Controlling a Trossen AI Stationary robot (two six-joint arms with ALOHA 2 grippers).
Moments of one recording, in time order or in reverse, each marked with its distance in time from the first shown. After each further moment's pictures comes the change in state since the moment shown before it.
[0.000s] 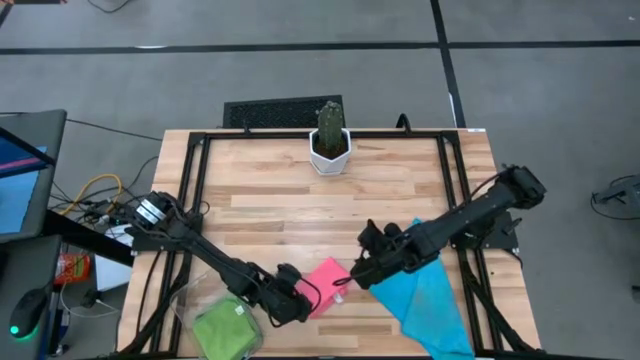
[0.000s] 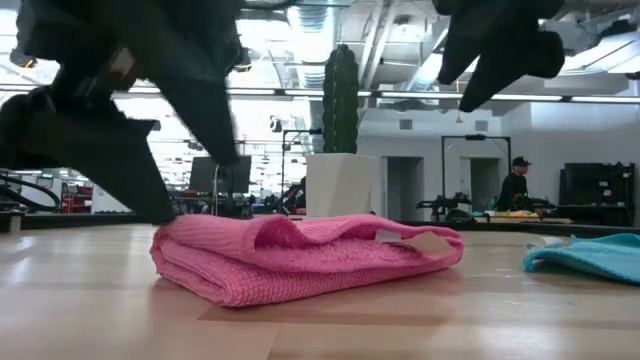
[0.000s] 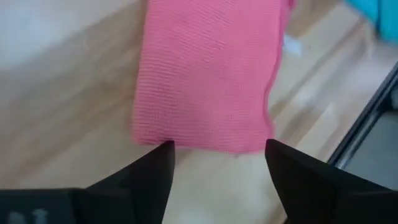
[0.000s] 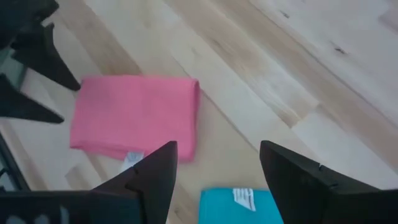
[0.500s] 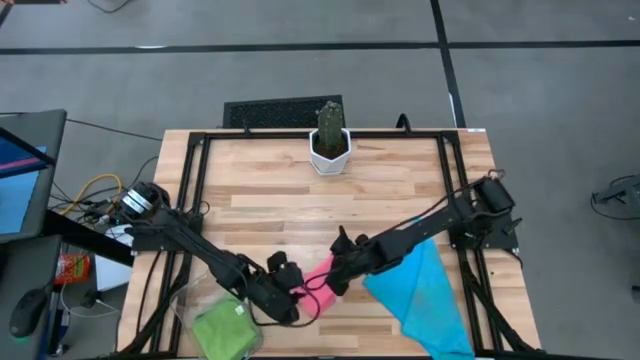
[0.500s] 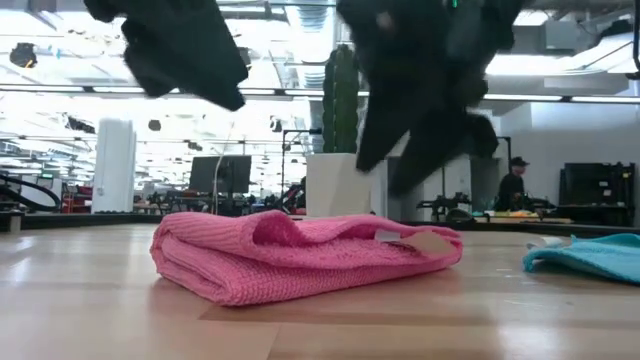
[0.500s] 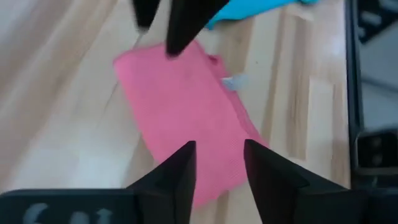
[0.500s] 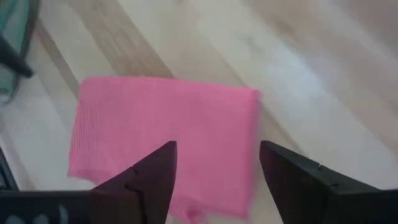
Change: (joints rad) left arm -0.002 -0.127 -0.003 -0.034 -0.164 0.768; right arm -0.094 0.267 0.001 0.357 -0.163 -0.109
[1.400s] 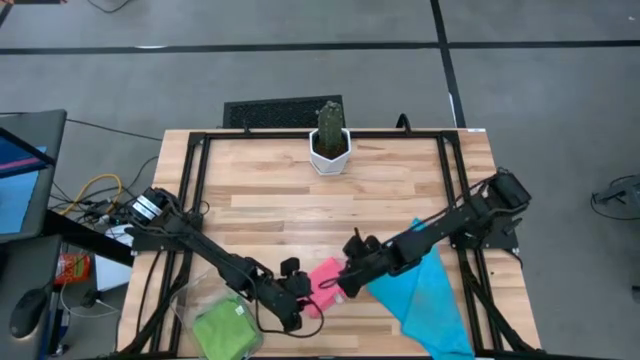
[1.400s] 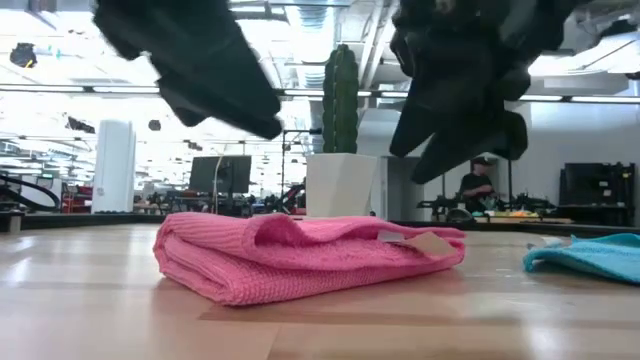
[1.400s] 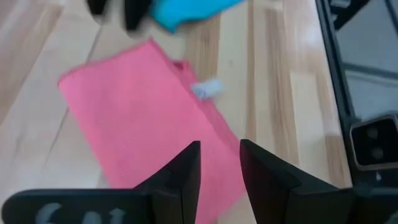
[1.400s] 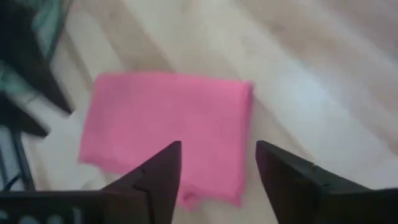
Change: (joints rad) left arm 0.021 0.089 -0.023 0.209 0.075 0.174; right arm 0.057 -0.127 -0.182 0.161 0.073 0.010
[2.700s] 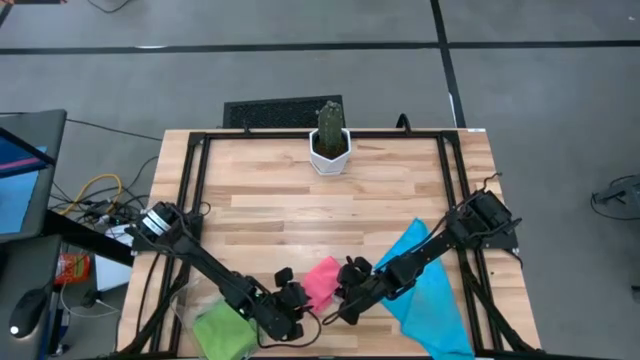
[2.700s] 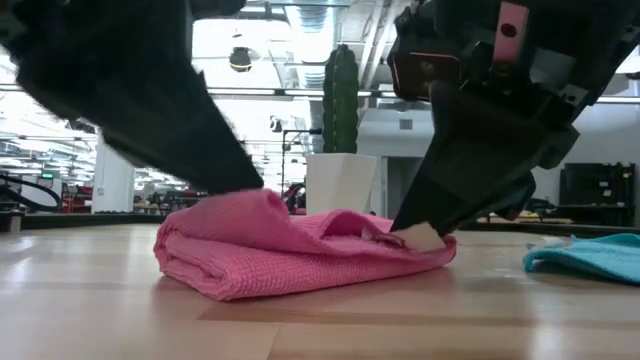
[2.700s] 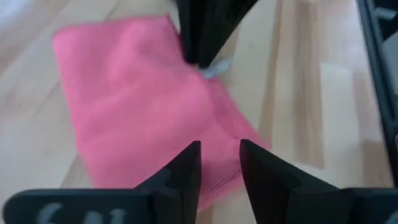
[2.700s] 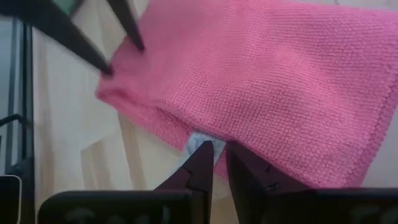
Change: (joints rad) left arm -0.100 0.130 -0.001 0.073 -0.233 -0.171; right arm 0.115 0.205 -0.002 0.290 0.028 -0.135
